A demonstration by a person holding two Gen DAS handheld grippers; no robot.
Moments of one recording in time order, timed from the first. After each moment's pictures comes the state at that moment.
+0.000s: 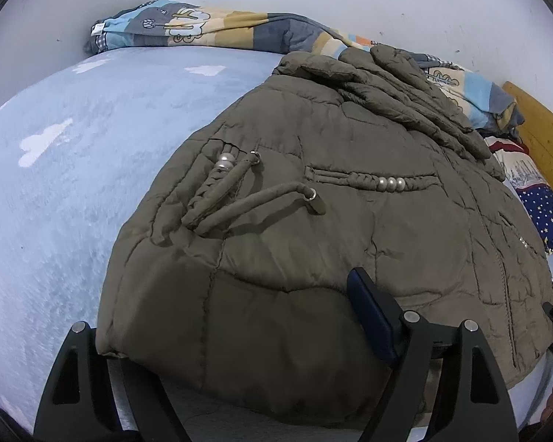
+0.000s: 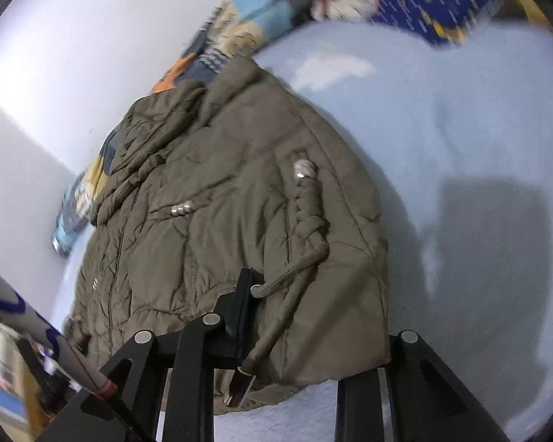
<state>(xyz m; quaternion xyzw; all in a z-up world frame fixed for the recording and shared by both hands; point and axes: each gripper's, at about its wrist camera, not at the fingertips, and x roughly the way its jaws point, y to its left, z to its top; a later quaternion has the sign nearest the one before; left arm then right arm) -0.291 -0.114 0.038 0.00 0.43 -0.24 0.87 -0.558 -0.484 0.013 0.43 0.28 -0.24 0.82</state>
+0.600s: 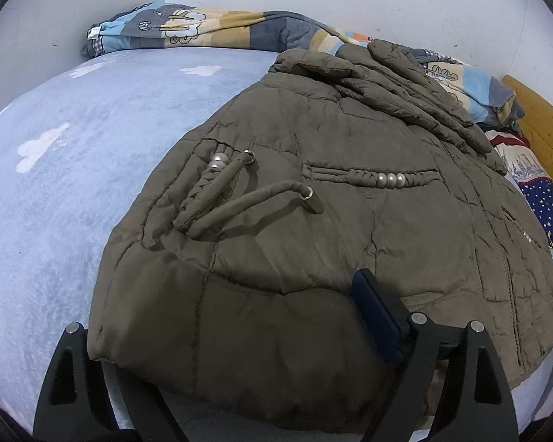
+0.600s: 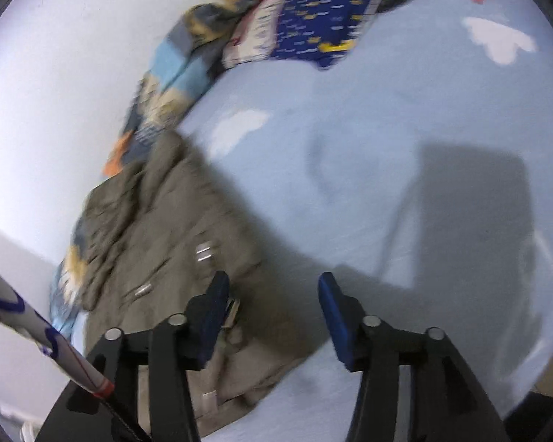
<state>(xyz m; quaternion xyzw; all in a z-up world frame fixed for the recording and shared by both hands) -0.290 -0.120 0.037 0.01 0.43 -0.24 0.87 -0.625 -0.513 0.023 0.49 0.20 -0.36 0.76</state>
